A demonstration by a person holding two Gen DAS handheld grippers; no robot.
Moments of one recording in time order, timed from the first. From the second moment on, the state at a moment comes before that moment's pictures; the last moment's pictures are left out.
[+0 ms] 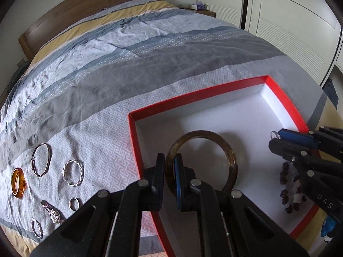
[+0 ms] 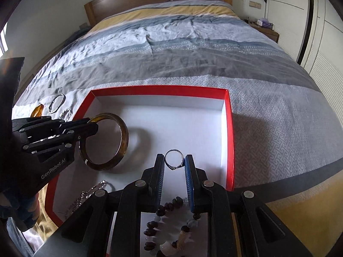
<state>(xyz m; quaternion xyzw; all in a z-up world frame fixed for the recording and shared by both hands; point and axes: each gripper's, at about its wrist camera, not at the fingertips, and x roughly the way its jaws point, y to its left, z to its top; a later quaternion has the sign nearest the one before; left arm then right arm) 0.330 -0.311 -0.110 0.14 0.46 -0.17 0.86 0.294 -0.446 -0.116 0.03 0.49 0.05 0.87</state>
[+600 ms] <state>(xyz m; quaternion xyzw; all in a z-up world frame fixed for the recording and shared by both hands) 0.337 -0.314 -0.113 0.14 0.47 -0.17 0.85 0.296 -0.435 -0.123 -0.03 0.53 0.05 0.85</state>
